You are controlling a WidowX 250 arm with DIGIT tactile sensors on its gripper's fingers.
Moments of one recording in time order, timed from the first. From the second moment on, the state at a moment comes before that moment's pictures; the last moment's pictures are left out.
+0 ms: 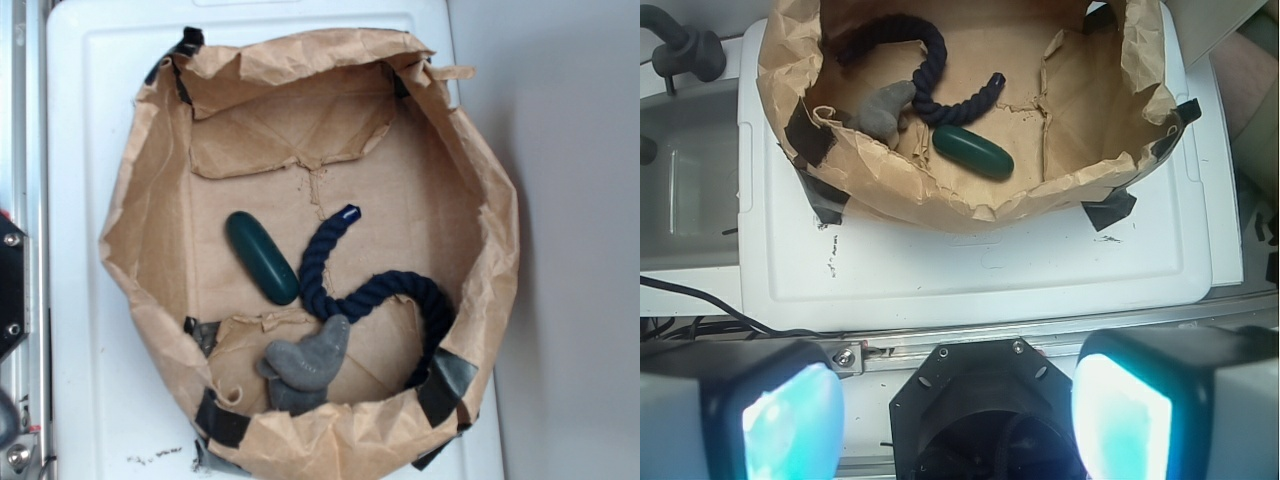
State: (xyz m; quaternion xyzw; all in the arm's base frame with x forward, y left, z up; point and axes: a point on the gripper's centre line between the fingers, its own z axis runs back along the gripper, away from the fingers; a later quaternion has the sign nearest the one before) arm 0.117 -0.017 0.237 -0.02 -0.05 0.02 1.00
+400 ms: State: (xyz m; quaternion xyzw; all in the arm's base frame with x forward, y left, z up) arm 0.116 -0.017 0.234 -0.02 -0.04 0.02 1.00
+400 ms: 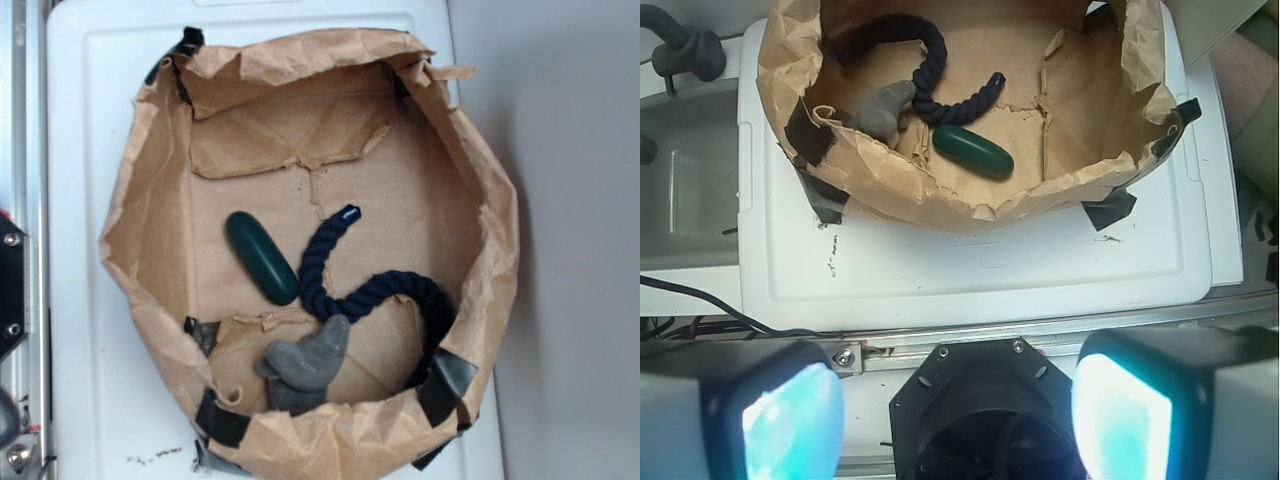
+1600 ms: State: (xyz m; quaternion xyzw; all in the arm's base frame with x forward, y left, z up) arm 0.202 -0.014 0.185 -0.01 0.02 -0.13 0.99
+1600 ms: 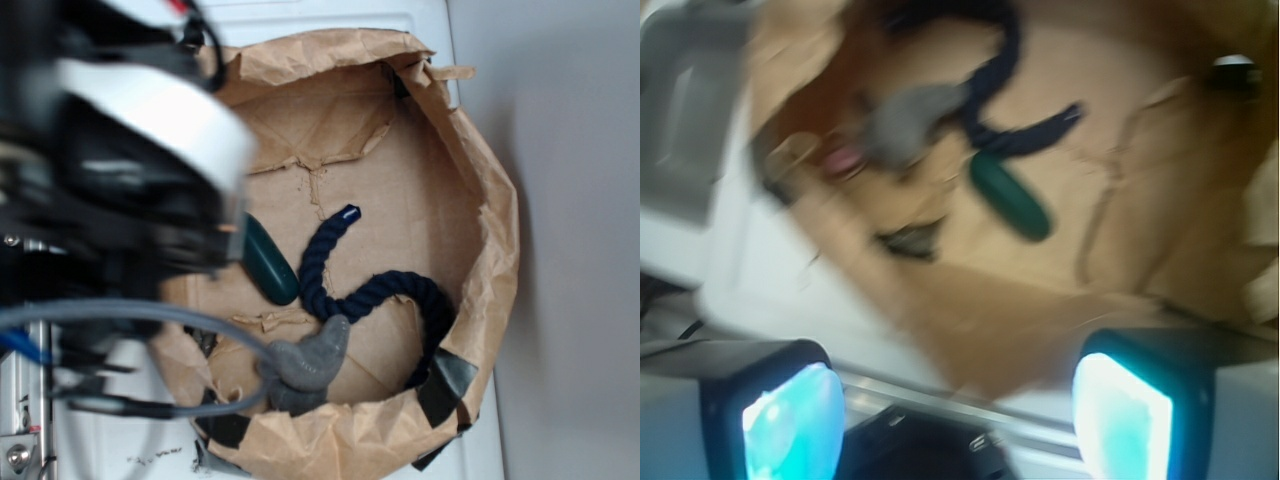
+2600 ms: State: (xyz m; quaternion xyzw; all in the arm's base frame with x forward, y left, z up) arm 0.231 -0.016 0.185 -0.01 0.01 -0.13 0.99
